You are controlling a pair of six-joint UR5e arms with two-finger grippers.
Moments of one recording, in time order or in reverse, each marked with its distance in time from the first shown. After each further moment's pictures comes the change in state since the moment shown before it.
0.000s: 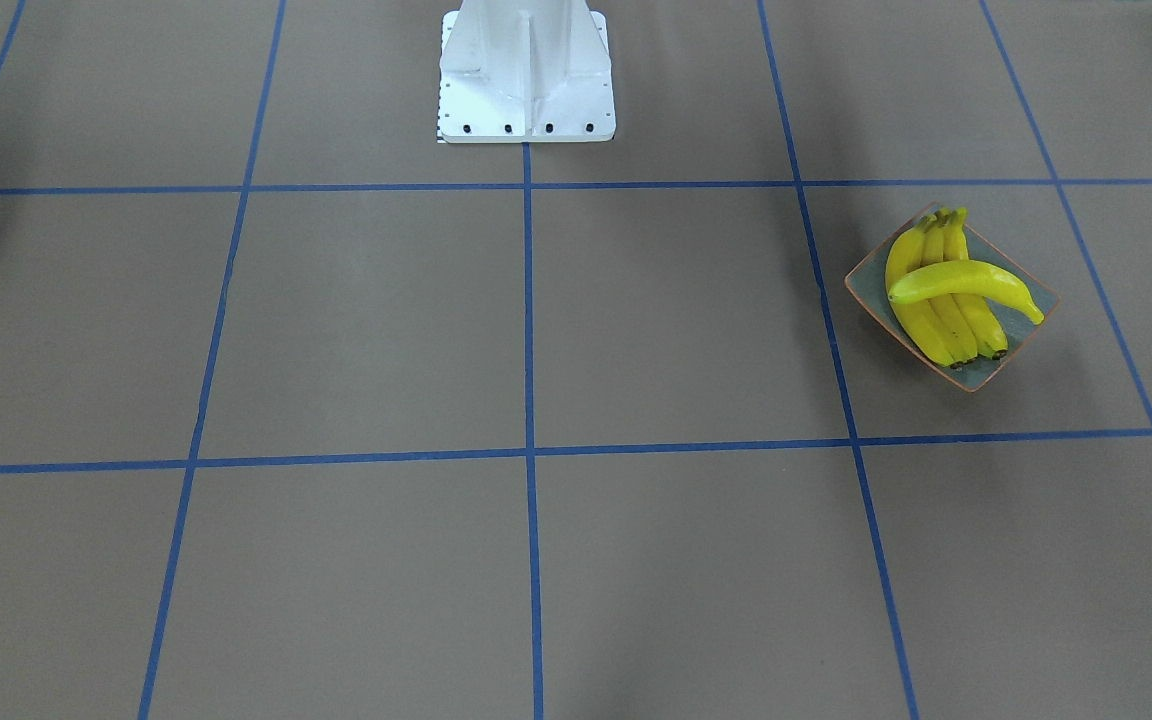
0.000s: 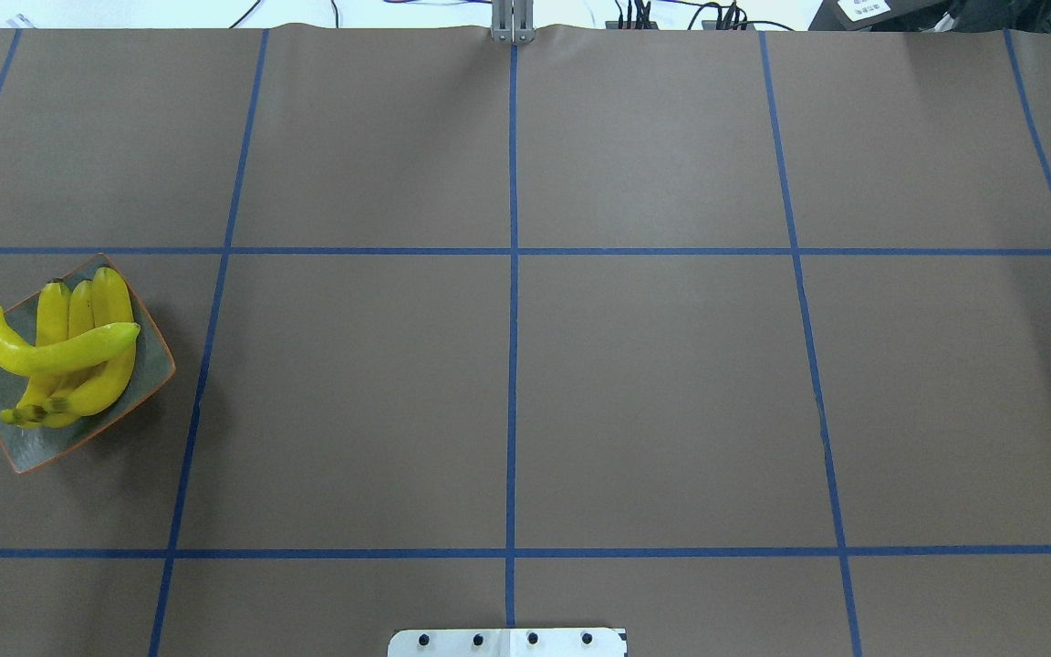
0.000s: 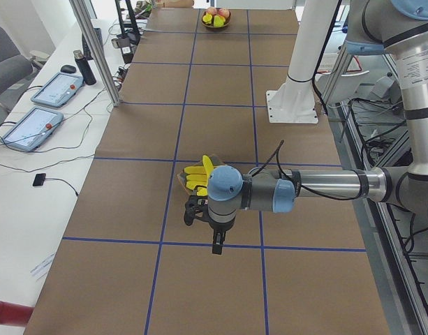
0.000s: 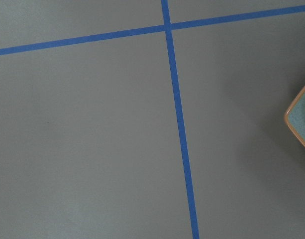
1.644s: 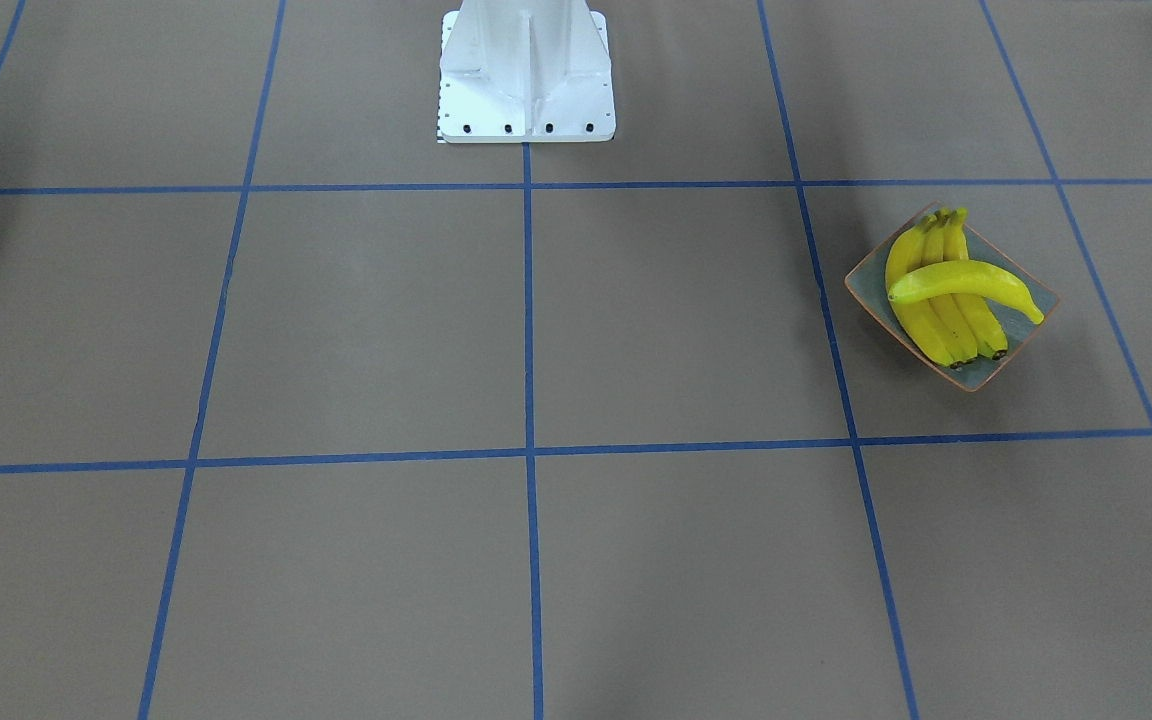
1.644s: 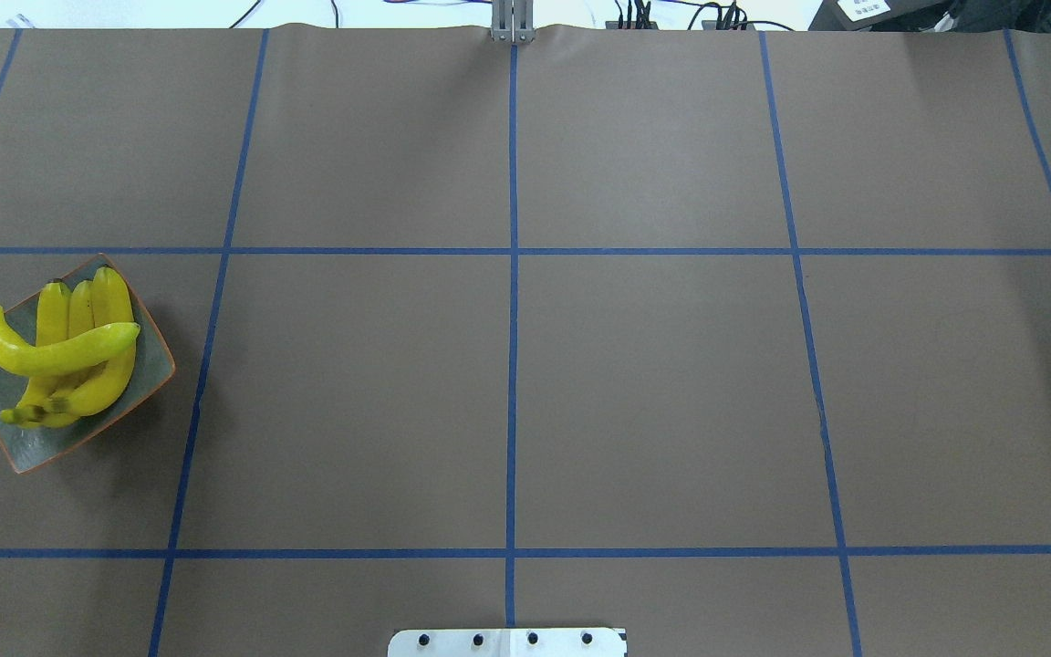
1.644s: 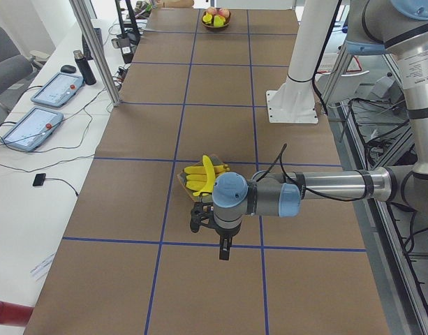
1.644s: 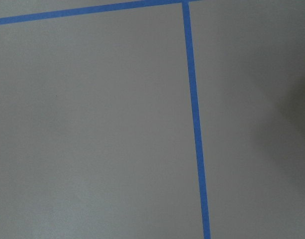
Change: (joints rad) left arm 0.000 0.029 0.007 0.002 0.006 0.000; right arm -0.001 0.001 0.006 0.001 -0.005 0.012
